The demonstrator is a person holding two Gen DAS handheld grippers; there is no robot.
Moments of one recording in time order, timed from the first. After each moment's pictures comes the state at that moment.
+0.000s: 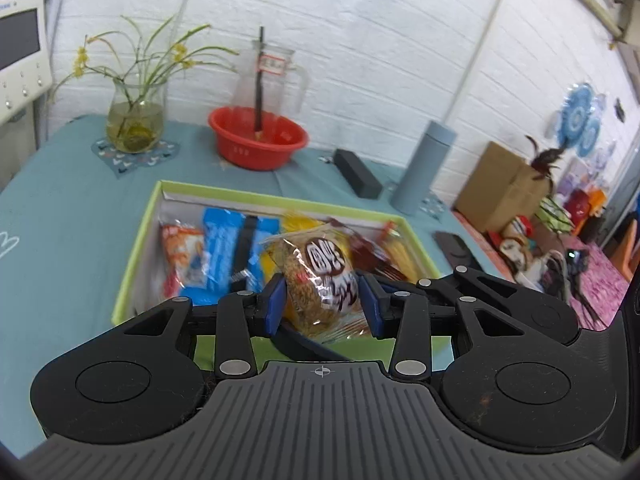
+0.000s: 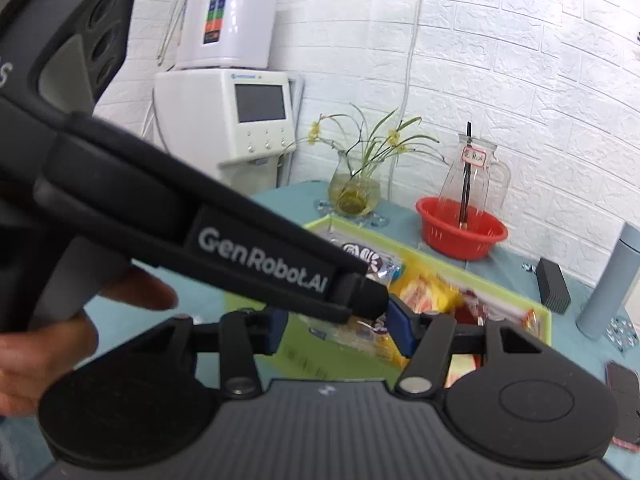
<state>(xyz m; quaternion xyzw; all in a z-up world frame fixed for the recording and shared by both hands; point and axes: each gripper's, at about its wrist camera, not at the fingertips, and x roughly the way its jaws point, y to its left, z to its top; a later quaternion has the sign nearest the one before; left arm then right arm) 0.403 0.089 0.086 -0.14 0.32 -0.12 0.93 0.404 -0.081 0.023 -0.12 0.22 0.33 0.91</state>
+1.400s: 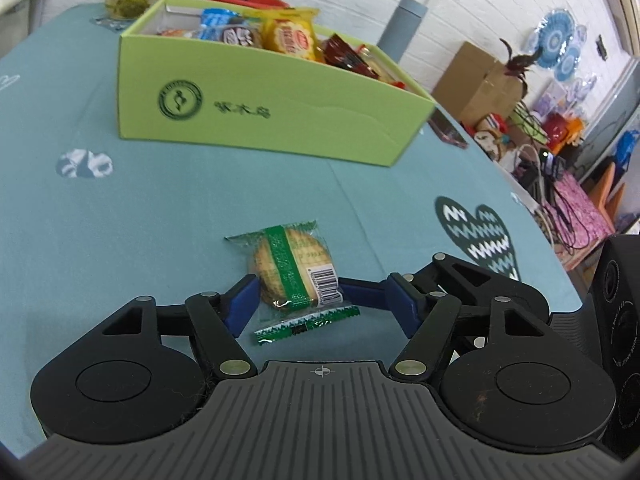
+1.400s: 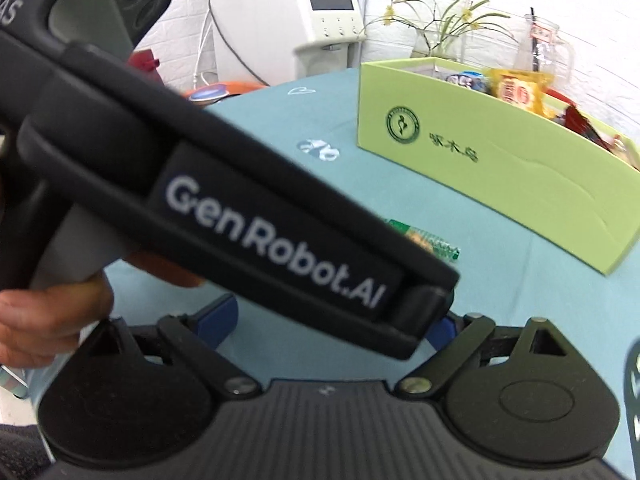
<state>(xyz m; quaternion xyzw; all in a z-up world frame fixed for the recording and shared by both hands) 0.263 0.068 0.000 -0.14 0.42 -0.17 0.88 0.261 -0.089 -0.054 -0.14 0.35 0.36 0.85</state>
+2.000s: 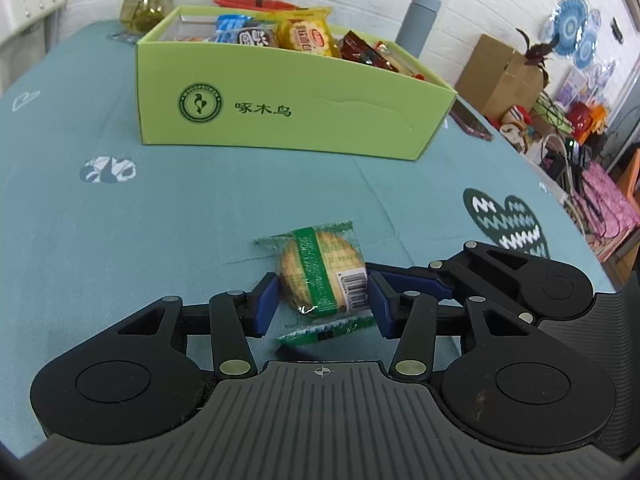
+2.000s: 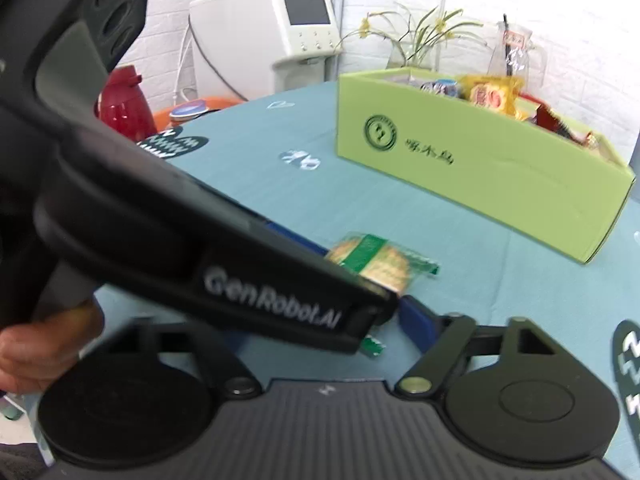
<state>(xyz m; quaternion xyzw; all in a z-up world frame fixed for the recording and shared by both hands) 0.264 0.069 -0.005 -0.11 0.41 -0.13 0.89 0.259 -0.093 -0.044 -0.12 0.33 0.34 0.87</state>
